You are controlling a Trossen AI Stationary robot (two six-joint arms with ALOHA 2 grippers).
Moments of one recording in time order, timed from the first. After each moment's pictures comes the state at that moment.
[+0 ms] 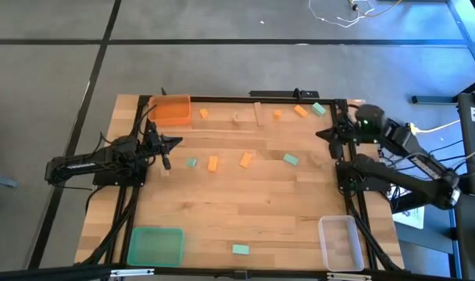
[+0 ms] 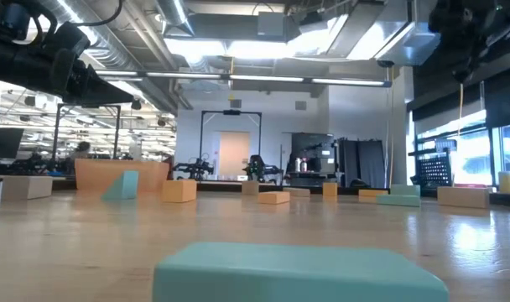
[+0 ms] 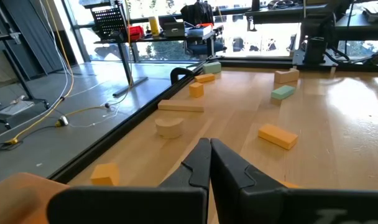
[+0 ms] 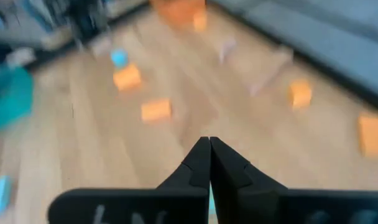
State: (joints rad) left arm 0.18 0.00 0.06 -0.11 -0.31 0.06; right arm -0.64 0.53 0.75 -0.88 -0.28 0.13
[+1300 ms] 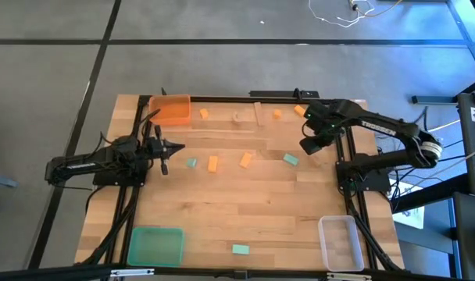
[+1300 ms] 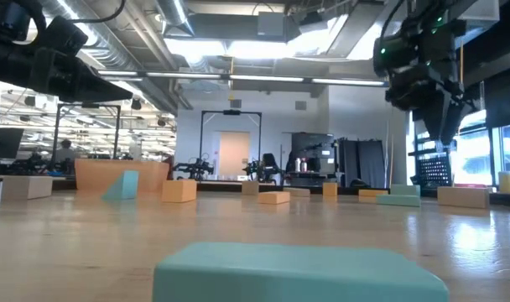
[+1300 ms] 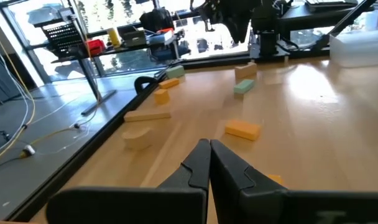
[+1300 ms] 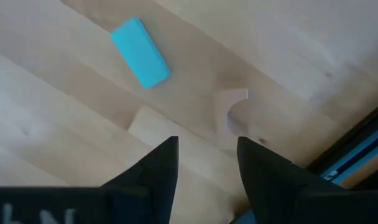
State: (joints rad) left arm 0.18 0.00 0.06 -0.11 -0.14 0.17; right arm -0.60 1.24 0.91 -1.22 -0.18 0.44
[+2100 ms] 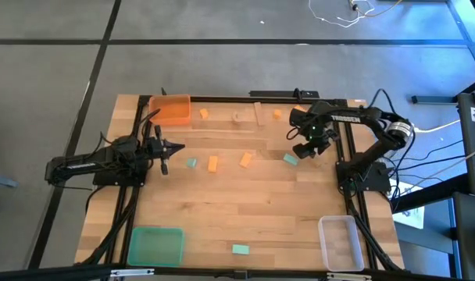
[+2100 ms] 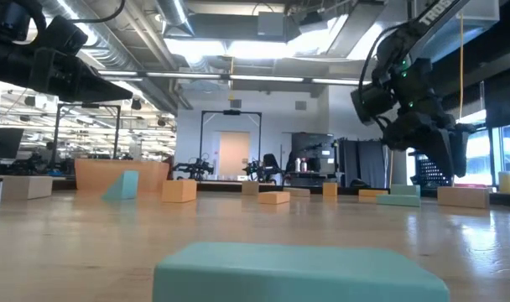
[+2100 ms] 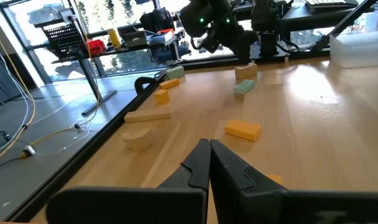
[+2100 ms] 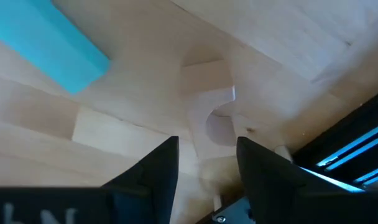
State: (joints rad) left arm 0.18 0.00 0.06 -0.11 -0.14 0.17; right arm -0.60 1.59 0.90 -1.22 -0.15 0.47
